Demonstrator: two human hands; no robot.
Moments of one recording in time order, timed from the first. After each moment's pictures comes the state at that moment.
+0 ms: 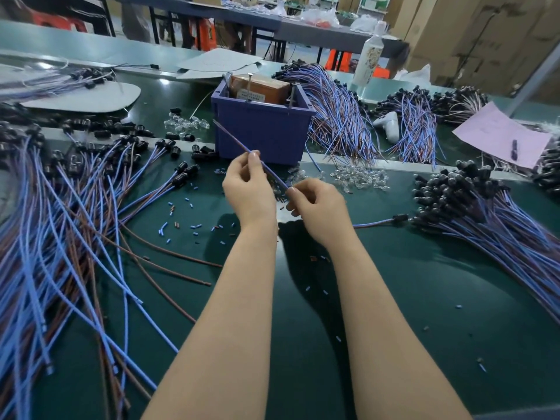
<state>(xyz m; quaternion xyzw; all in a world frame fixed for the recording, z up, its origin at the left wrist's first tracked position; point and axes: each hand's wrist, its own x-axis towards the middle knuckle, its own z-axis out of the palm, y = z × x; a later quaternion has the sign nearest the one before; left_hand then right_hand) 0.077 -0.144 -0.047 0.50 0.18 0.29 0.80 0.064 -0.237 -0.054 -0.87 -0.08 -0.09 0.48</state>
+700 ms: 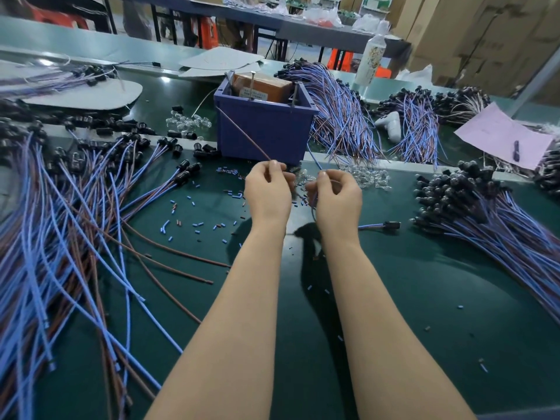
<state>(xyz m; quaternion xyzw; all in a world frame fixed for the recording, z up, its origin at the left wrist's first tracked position) 0.077 -0.154 -0.052 0.63 0.13 0.21 0.74 0.068 -0.231 -0.054 -0.74 0.07 -0.20 0.64</state>
